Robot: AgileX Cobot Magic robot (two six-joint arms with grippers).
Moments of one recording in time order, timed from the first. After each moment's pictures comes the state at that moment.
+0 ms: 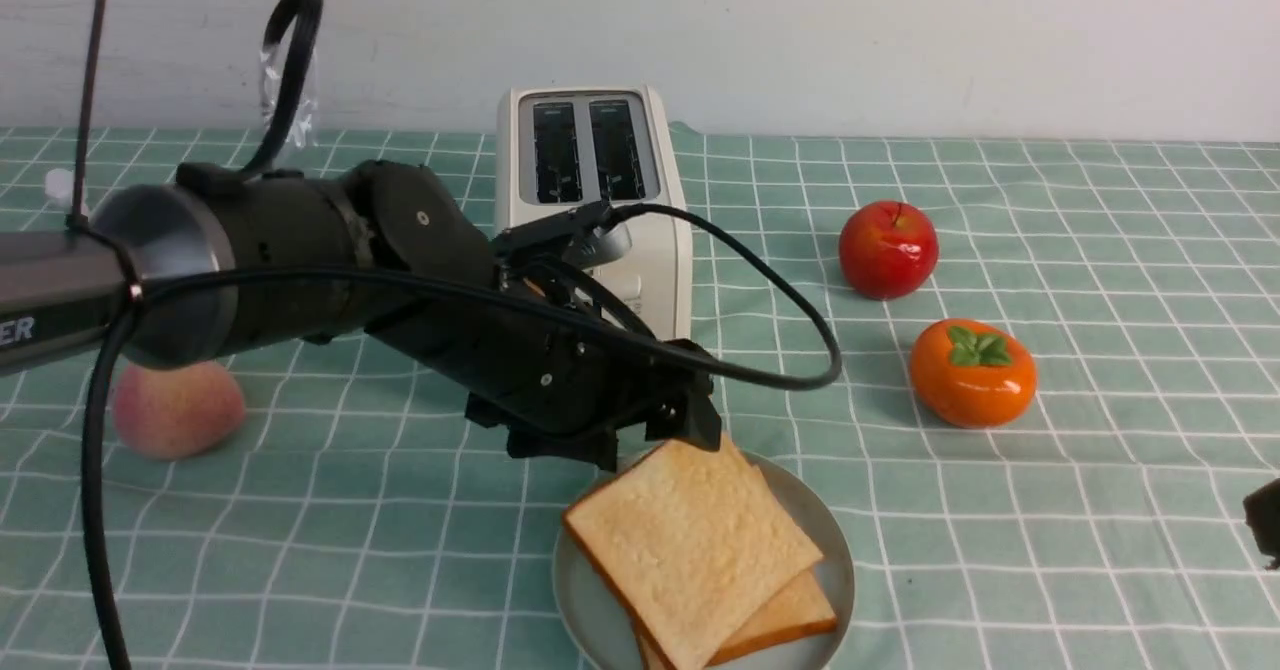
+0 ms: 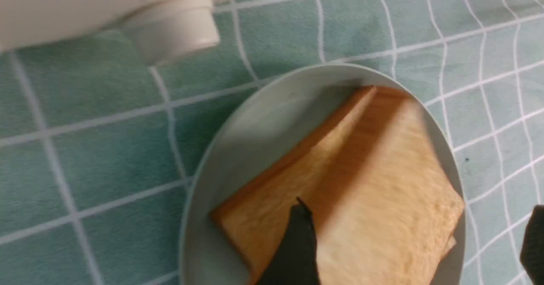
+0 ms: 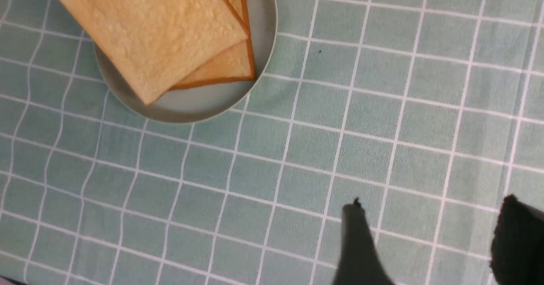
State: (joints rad) right arm 0.16 0.95 -1.06 0.26 1.21 -0.06; left arm -0.47 1.75 -1.22 -0.62 0.59 0.07
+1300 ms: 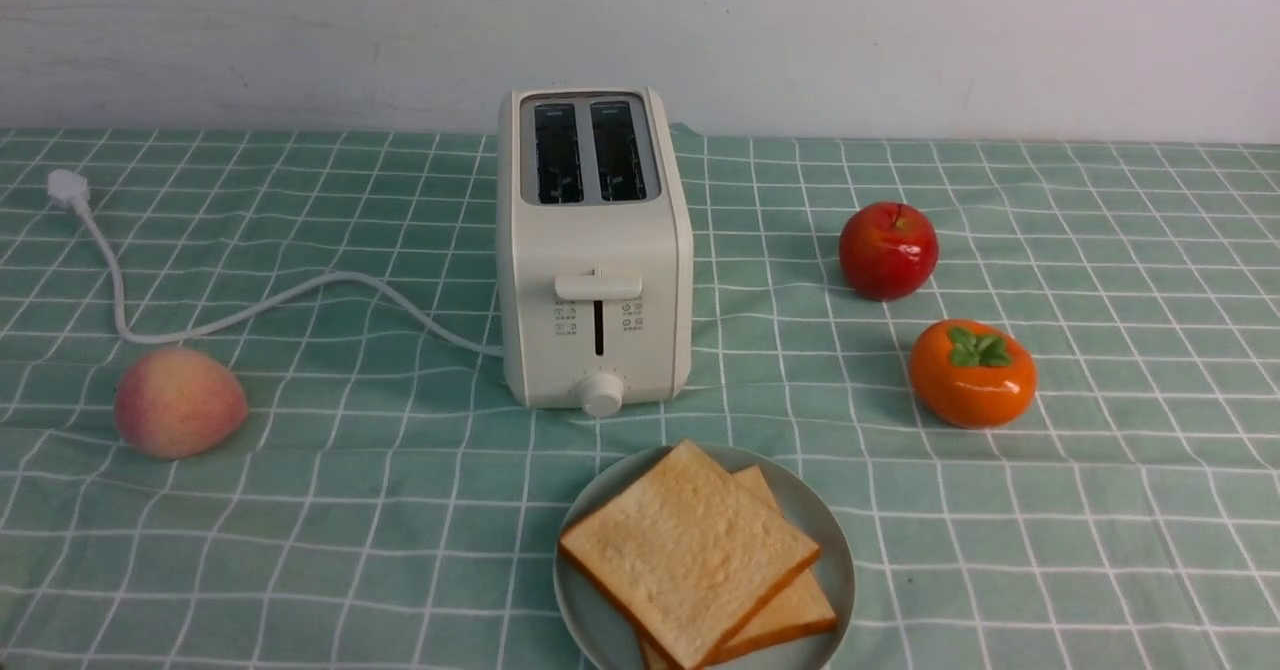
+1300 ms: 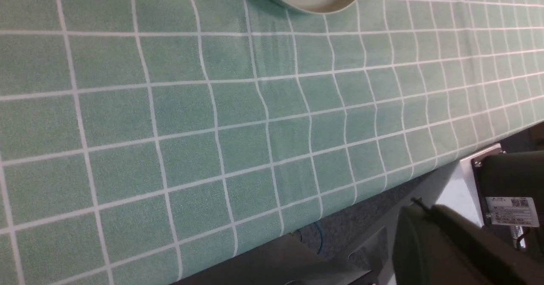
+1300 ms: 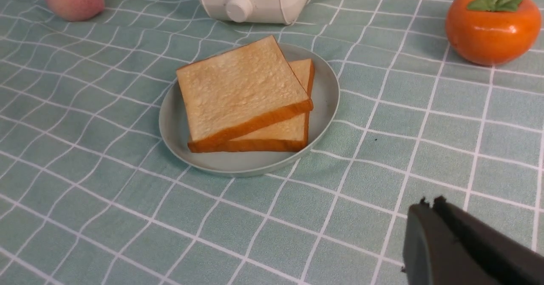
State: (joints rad) right arm 0.16 0.18 -0.28 0.54 0.66 -0.42; left arm -0.47 0.49 -0.69 -0.43 1.09 -0.40
